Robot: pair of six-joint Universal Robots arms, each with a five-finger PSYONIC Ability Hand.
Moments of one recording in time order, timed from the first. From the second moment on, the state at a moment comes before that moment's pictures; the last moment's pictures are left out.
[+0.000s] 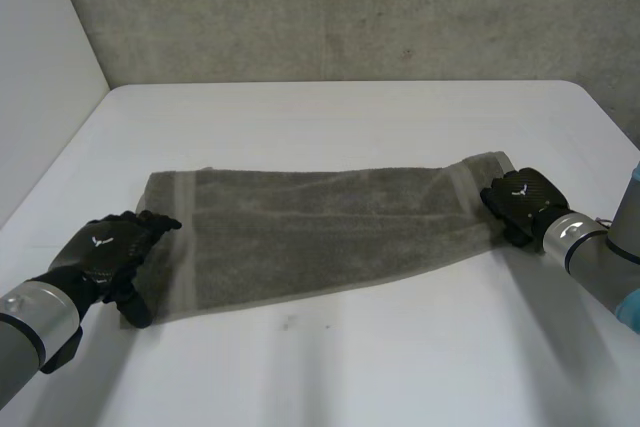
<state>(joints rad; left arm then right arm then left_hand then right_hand) 4.69 -1.59 -2.11 3.26 -1.22 3.44 1.64 -0.91 1.52 -0.23 1.19 2.38 0.20 0.20 0.20 0.20 0.03 0.81 0.98 0.98 0.99 0.75</state>
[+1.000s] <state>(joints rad) 4.78 -1.70 -2.19 3.38 -1.21 3.55 1.65 -1.10 1.61 -0.04 1.21 2.59 0.50 0.50 0.50 0.50 0.32 0.97 1.17 1.18 1.19 0.98</state>
